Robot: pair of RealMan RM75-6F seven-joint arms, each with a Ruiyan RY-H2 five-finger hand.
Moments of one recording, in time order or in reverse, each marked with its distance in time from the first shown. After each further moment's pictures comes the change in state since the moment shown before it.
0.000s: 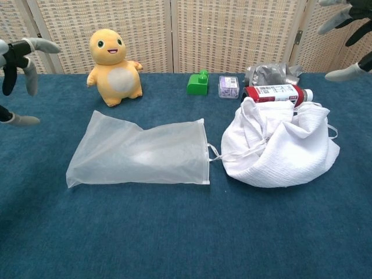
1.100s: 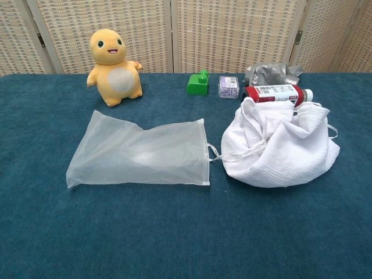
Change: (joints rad) left arm 0.230 0.383 0.087 -0.188 -0.012 0.128 -0.027; right arm -0.268 0.118 -0.229 0.045 -0.262 0.204 0.133
